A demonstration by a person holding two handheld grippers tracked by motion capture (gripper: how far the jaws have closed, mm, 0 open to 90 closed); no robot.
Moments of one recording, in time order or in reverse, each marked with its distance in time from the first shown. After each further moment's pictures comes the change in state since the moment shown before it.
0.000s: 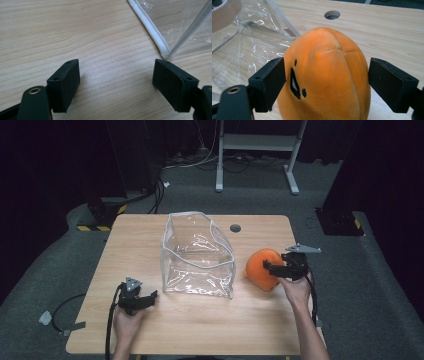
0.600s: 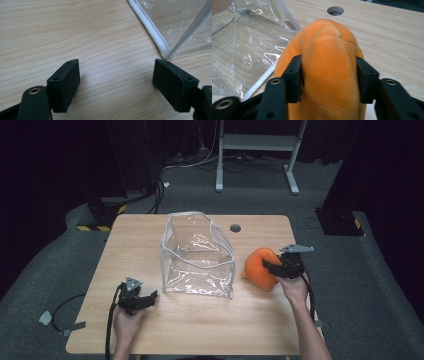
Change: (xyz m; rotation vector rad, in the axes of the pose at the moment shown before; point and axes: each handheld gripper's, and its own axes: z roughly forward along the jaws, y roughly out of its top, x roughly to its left) left arm 0.000 0.000 0.000 -0.001 0.000 -0.001; right arm 0.006 0.001 0.009 0.040 -0.013 -0.084
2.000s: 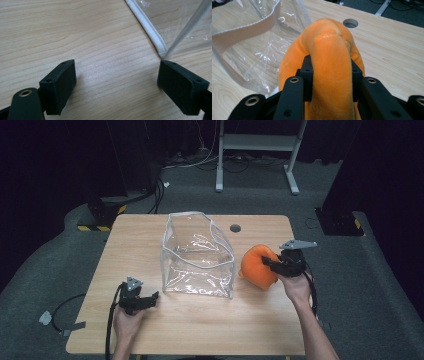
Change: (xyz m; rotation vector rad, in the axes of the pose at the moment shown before) left arm -0.001 0.000 0.001 0.010 -0.016 0.003; right arm 0.017 0.024 -0.030 -0.015 0.086 -0.059
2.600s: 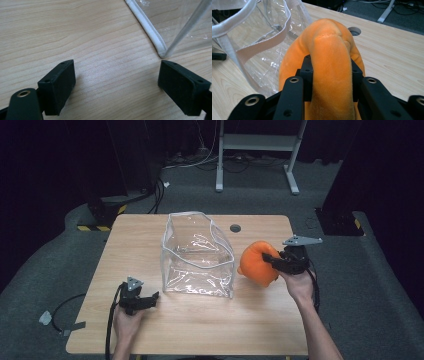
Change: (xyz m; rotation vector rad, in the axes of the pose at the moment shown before) left arm 0.000 0.000 0.000 0.014 -0.001 0.018; right arm 0.003 0.013 -0.016 -0.032 0.032 0.009
